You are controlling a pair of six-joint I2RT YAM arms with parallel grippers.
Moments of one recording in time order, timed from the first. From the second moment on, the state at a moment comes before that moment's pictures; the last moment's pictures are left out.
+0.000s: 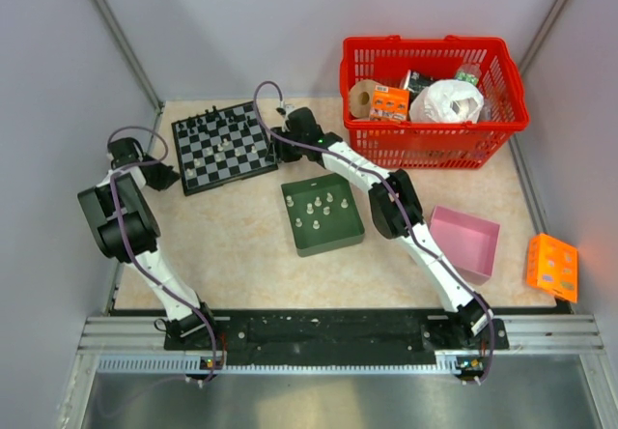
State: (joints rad) left arm 0.48 1.96 1.26 -0.18 0.32 -0.64; right arm 0.68 2.75 2.49 -0.31 -0.29 0.44
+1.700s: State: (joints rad) left arm 0.50 1.88 1.07 -0.06 0.43 -0.66; right arm 0.66 2.64 2.26 -0.22 -0.36 0.50
